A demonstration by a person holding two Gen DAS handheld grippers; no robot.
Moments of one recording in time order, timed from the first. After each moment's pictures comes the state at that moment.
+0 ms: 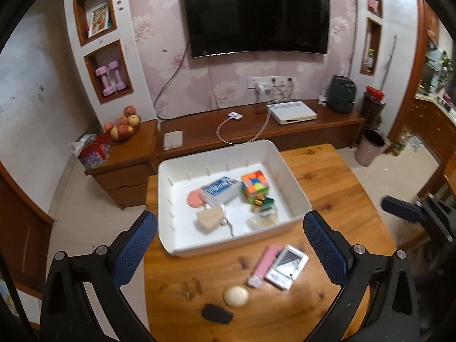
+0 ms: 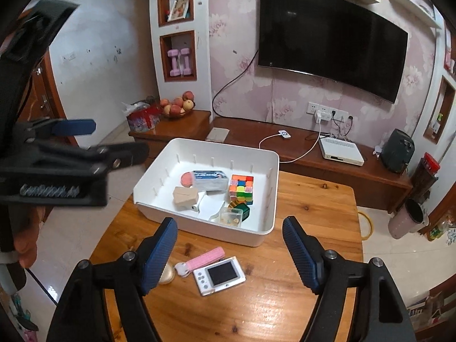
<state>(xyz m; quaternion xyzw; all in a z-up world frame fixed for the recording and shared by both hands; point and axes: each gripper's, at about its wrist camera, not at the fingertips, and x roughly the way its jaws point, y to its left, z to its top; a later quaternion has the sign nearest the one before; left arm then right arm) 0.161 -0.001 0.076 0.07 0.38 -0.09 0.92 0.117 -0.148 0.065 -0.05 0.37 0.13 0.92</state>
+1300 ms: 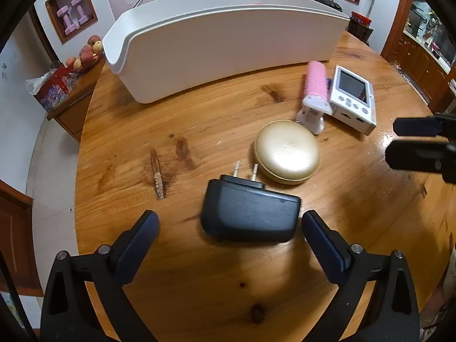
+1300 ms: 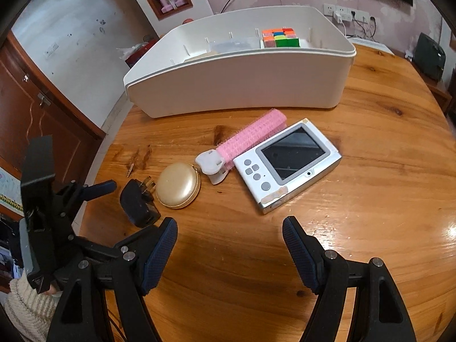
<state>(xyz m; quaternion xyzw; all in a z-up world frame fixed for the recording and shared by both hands) 0.120 0.069 -0.179 0.11 0.51 -0.15 0.84 0.110 -0.109 -0.145 0.06 0.53 0.16 0.83</state>
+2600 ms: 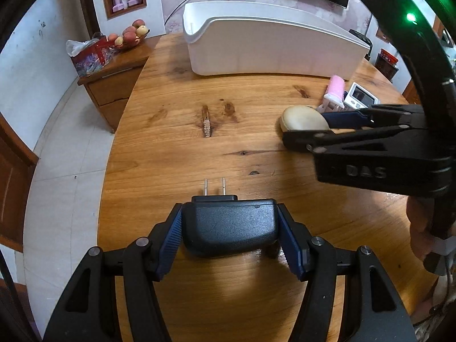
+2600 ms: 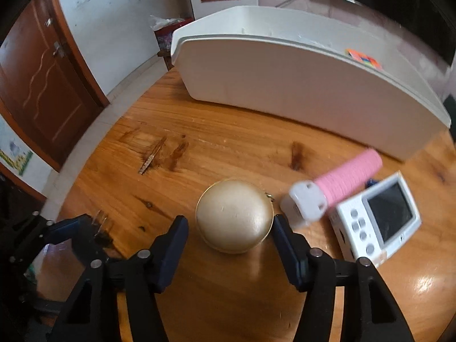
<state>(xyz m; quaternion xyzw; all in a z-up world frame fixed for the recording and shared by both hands) 0.064 0.105 -0.175 0.03 0.49 -0.08 0.87 0.133 -0.013 -0.168 -0.08 0.49 0.19 0.84</state>
